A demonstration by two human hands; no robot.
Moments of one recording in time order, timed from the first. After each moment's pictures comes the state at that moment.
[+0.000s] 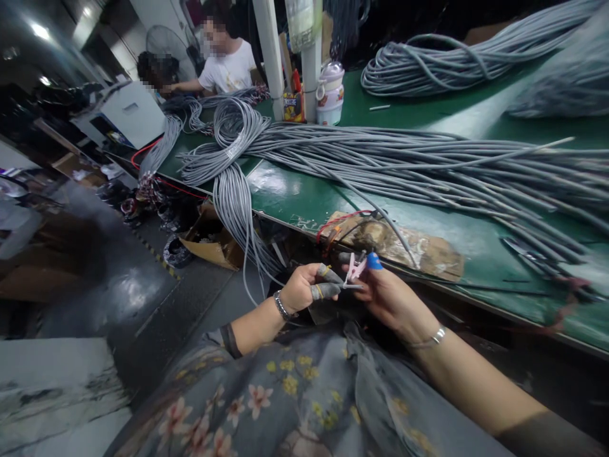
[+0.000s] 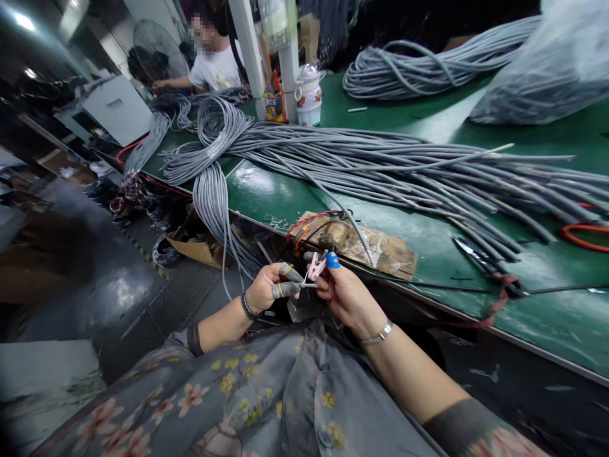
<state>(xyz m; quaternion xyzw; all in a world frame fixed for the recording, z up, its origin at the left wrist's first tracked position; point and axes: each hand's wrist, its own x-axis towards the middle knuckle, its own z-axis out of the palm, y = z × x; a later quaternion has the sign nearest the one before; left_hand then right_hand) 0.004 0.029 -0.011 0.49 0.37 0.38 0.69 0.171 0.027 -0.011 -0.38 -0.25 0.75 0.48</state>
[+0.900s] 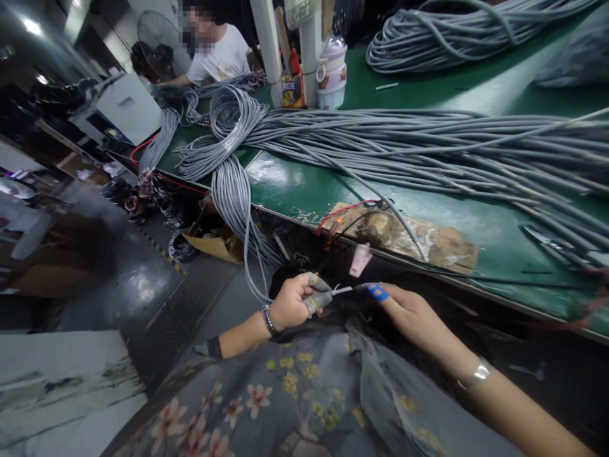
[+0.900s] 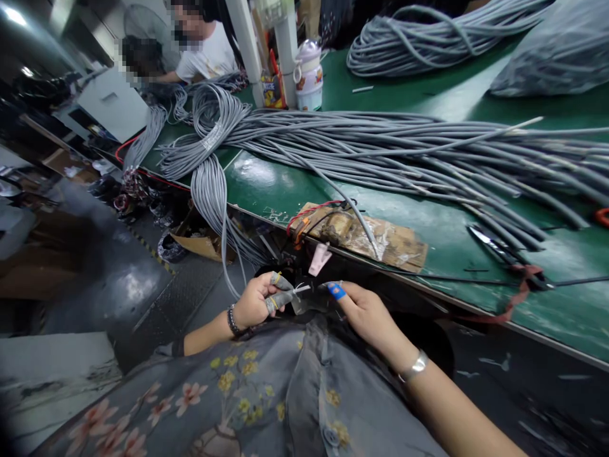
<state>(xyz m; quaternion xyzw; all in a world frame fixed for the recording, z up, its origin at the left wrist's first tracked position) -0.017 -0.007 -0.005 0.51 0.51 0.29 0.63 0.211 -0.008 -0.032 -0.51 -0.63 0.48 0.34</state>
